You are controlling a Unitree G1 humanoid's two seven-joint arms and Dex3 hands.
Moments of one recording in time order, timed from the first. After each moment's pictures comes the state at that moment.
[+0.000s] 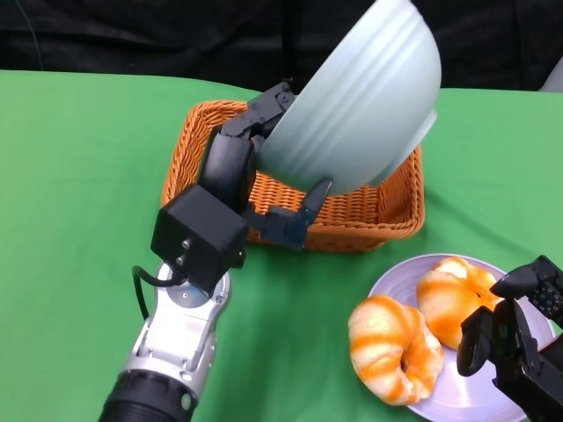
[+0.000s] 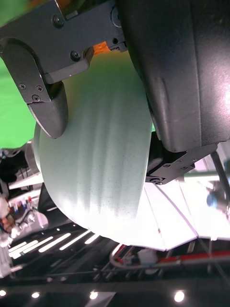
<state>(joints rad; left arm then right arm) -0.51 -0.14 -0.11 0.55 0.03 -0.53 -0.01 0.38 0.07 -0.09 -0.60 0.61 0.34 0.06</state>
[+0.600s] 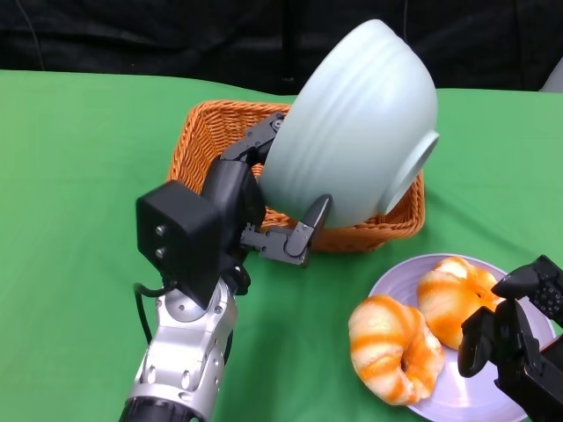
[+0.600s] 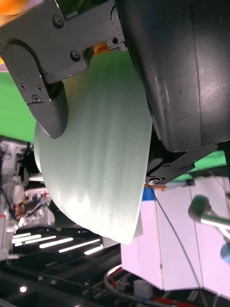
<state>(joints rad) -0.42 -0.20 -0.07 0.42 -0.15 -0.28 -0.13 0.39 0.06 -0.10 -0.62 0.62 0.36 0.06</state>
